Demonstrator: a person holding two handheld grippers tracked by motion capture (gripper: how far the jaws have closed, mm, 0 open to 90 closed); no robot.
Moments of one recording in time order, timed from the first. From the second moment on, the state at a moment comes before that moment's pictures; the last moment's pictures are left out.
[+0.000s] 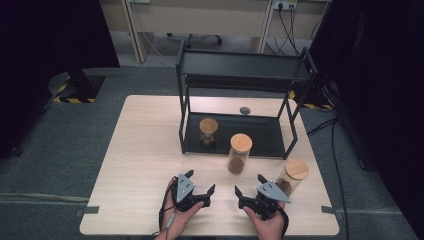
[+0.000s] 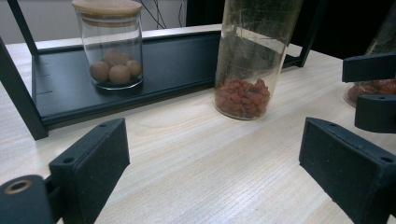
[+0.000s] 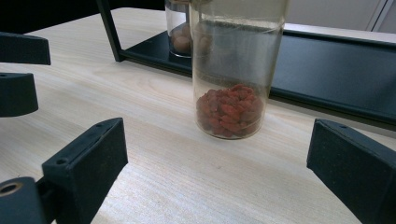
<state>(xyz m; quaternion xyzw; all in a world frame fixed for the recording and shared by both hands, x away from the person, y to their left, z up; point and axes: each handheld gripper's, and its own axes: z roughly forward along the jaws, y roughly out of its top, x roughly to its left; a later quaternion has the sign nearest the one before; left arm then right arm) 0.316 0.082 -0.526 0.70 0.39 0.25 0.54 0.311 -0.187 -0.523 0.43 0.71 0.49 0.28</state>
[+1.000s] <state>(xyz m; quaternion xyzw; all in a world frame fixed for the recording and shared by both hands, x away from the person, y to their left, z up) 0.315 0.080 -0.526 0.70 0.39 0.26 0.54 0.344 -0.169 -0.473 0.41 0.68 0.53 0.30</state>
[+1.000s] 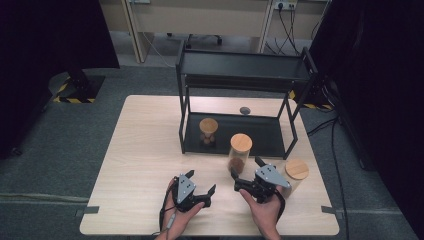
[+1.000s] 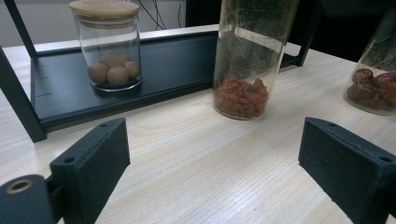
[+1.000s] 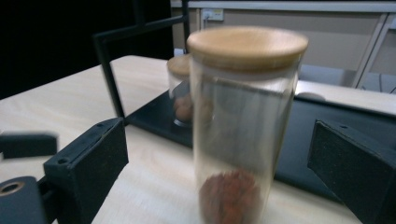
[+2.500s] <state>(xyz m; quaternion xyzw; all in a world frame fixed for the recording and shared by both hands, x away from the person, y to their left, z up) 0.314 0.079 -0.526 0.70 0.38 0.26 0.54 0.401 -0.159 -0.453 0.43 0.67 0.52 0.31</state>
